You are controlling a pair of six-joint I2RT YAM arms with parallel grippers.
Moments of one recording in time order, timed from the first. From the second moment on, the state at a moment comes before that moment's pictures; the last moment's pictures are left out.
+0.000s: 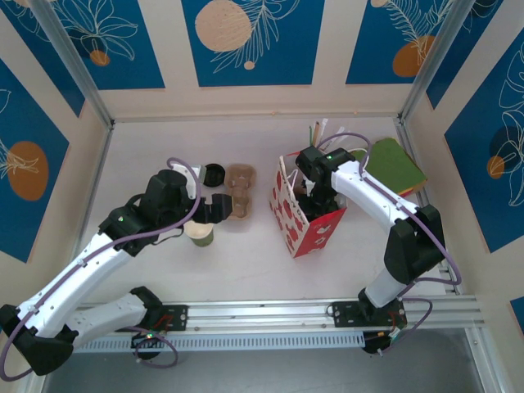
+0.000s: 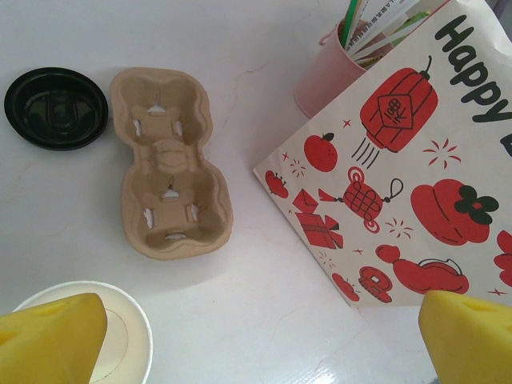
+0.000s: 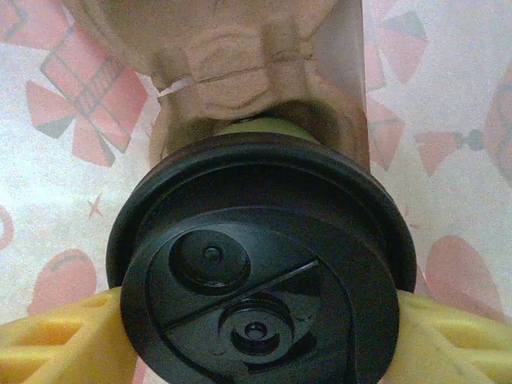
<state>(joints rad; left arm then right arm) -0.68 0.95 1.05 -0.73 0.01 -0.49 0.51 1.61 1.35 -1.33 -0.16 0.45</state>
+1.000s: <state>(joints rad) -0.68 0.95 1.05 -0.73 0.01 -0.49 0.52 1.61 1.38 -1.33 -0.15 0.45</state>
